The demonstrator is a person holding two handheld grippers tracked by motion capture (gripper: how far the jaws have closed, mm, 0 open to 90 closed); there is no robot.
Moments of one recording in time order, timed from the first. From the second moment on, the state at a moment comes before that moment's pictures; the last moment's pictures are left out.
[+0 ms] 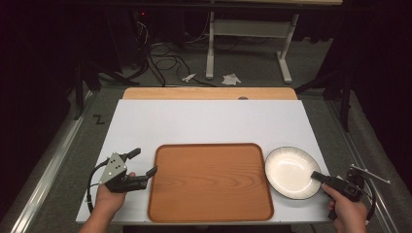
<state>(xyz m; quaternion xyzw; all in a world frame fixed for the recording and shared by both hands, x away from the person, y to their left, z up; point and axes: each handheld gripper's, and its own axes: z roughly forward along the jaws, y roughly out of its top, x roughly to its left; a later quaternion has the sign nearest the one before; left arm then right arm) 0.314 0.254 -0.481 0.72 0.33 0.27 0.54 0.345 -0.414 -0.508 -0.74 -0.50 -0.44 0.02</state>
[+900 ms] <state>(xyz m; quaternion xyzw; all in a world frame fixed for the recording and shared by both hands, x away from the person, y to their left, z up) 0.313 0.256 -0.480 0.72 0.33 0.28 0.55 0.339 -0.407 -0.485 -0.72 -0.51 -0.48 -0.01</state>
